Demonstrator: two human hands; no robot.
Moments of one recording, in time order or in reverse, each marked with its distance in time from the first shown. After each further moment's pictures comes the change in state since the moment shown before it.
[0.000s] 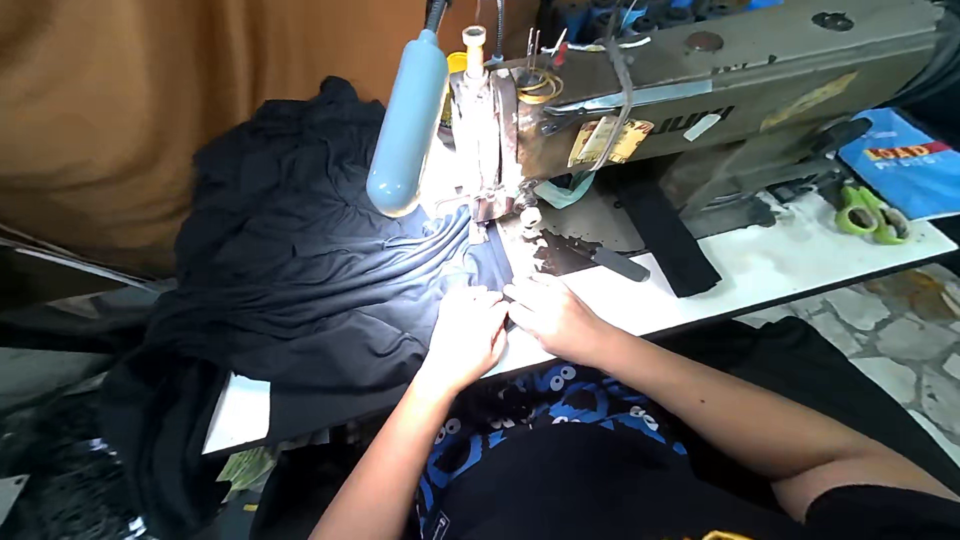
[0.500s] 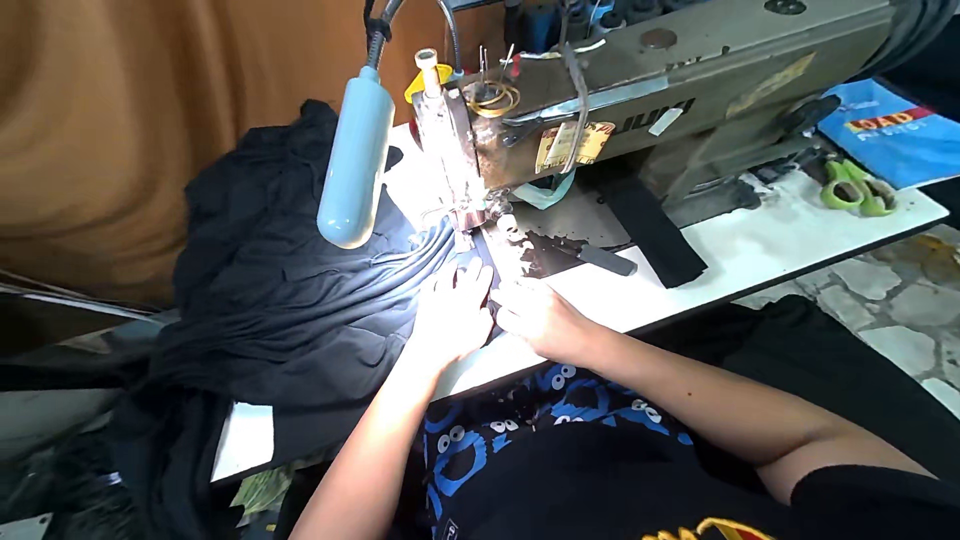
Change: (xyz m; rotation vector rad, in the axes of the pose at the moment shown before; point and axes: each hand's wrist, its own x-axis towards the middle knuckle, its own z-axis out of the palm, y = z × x) left_hand 0.046 -0.015 -0.020 0.148 -0.526 -0.222; right_hand -0.001 0.001 0.006 0.022 0.039 0.005
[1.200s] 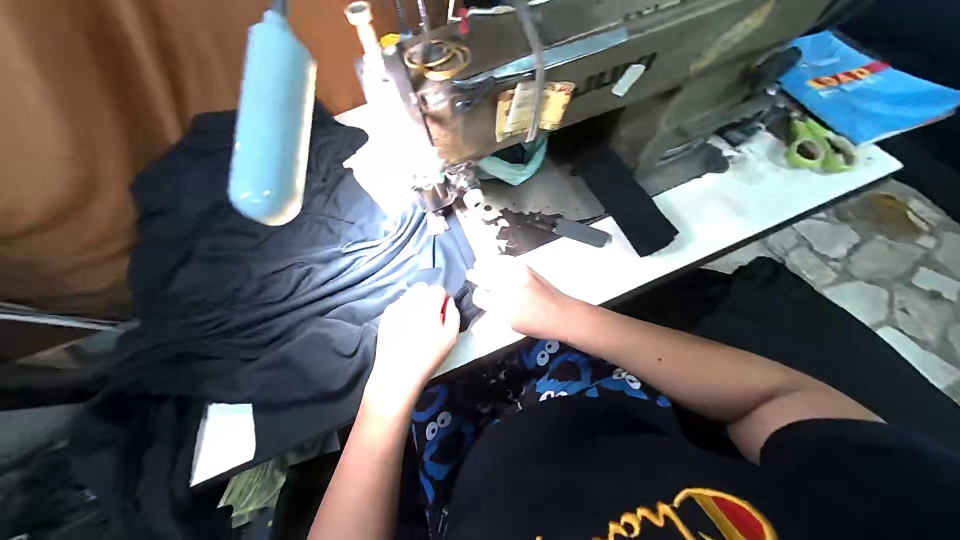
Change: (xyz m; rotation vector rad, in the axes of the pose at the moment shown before) left_hand -0.047 0.019 -0.011 -0.148 0.371 -0.042; right_hand 0.003 -0.002 -0.004 0.008 -0.060 0.001
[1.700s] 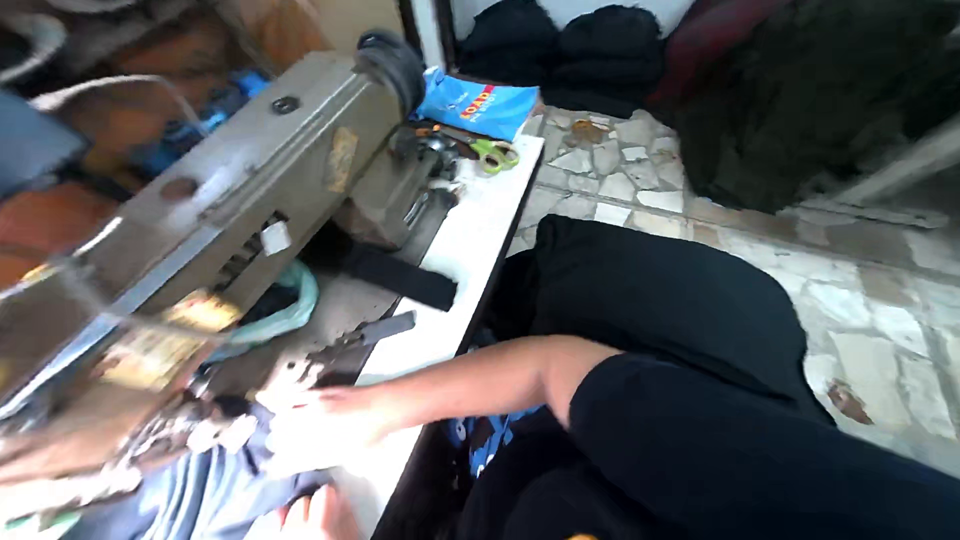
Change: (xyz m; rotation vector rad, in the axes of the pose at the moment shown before) left_hand 0.005 0.033 0.014 0.334 -0.186 0.198; right_hand 0.035 0.023 -0.010 0.127 -0.089 0.180
